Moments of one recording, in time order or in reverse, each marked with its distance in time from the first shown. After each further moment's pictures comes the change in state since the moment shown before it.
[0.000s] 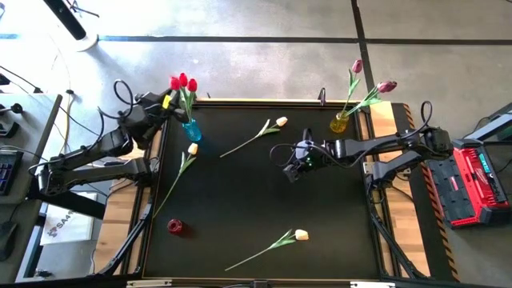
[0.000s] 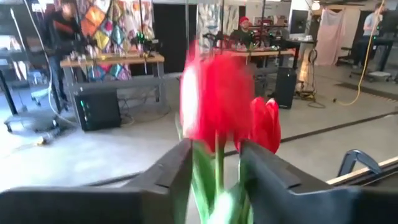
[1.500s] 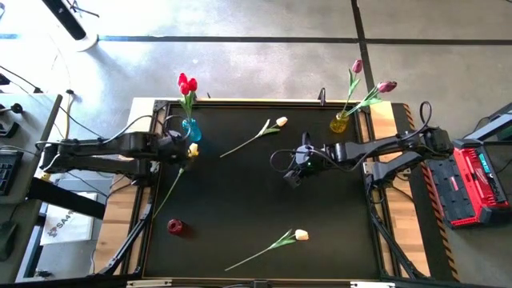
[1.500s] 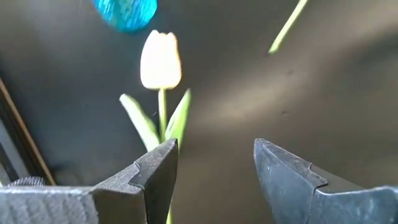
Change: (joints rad) left arm -0.268 0.198 0.006 -0.954 0.543 -0.916; right arm 0.044 0.000 0.000 -0.004 -0.041 -0.001
